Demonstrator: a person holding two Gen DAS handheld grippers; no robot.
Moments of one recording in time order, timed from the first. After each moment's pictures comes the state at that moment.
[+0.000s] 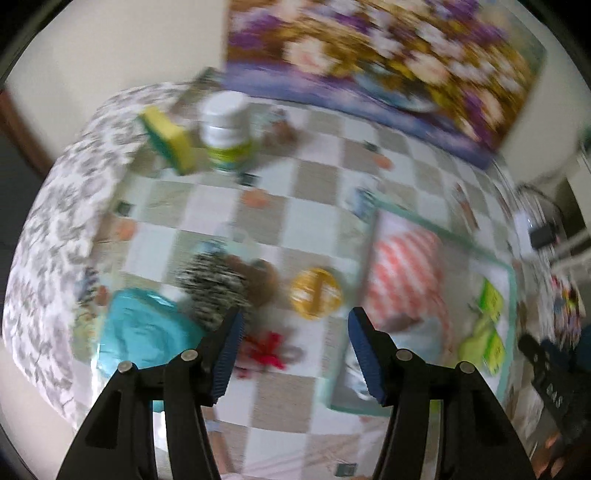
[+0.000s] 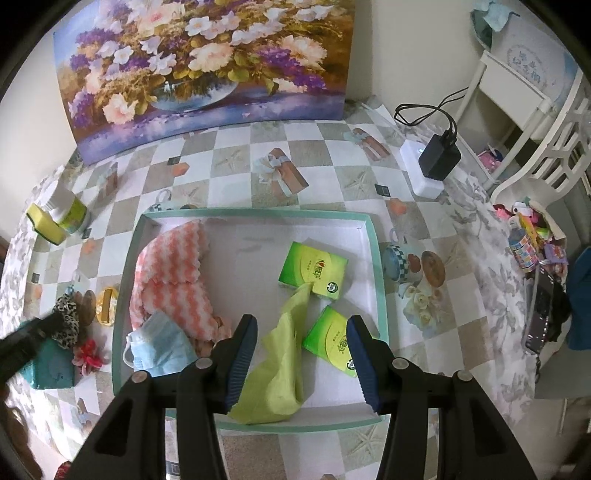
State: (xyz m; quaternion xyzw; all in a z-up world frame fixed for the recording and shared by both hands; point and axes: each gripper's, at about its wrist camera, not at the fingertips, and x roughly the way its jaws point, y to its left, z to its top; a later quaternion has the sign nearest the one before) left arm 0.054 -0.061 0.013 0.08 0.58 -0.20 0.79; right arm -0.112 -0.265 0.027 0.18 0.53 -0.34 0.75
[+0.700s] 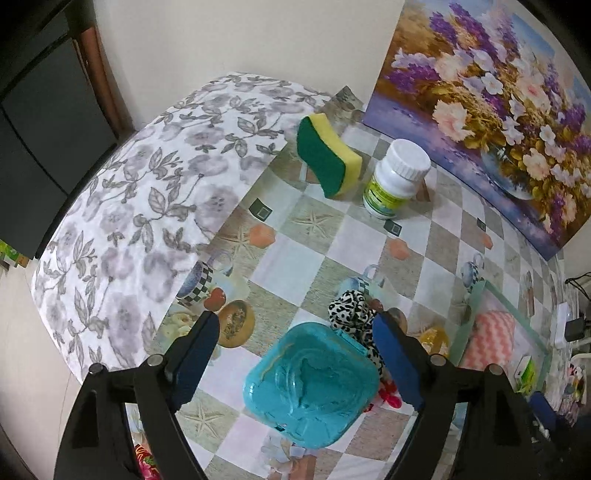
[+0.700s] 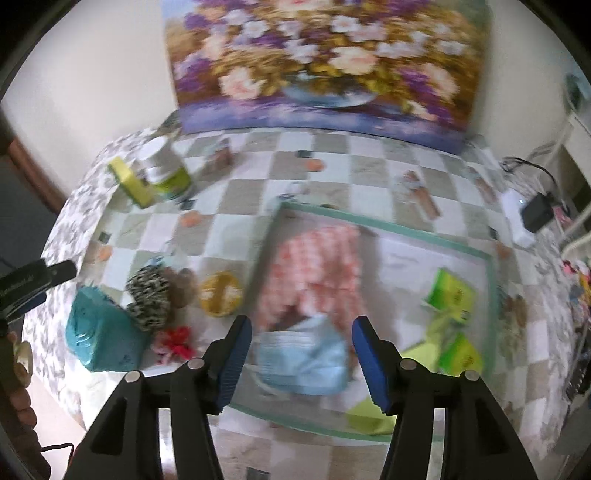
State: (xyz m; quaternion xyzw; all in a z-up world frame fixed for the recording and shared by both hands) left arm 0.107 0.050 0.015 0.01 0.57 -0.08 0.82; right arm -0.034 -0.167 0.024 0.15 0.53 -0.20 0.81
